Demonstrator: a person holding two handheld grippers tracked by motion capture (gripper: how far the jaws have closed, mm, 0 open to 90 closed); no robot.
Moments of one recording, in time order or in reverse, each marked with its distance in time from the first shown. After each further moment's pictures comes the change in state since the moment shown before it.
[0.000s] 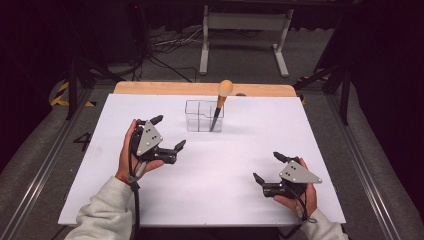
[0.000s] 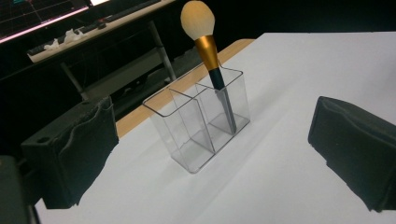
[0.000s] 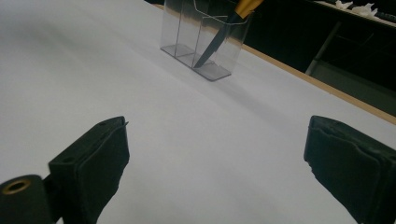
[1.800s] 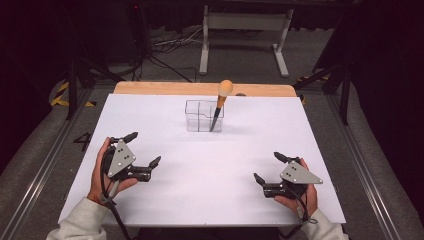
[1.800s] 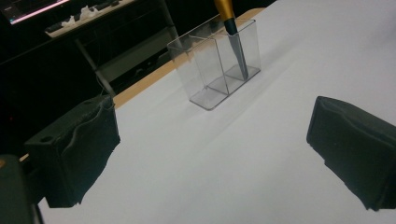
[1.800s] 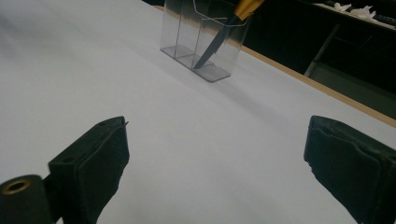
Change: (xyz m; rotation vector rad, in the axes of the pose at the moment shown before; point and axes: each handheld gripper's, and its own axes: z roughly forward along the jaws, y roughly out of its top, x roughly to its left) left arm 0.008 -0.043 -0.059 0.067 0.040 0.007; right arm 0.000 0.000 -0.002 -0.005 -0.004 -0.005
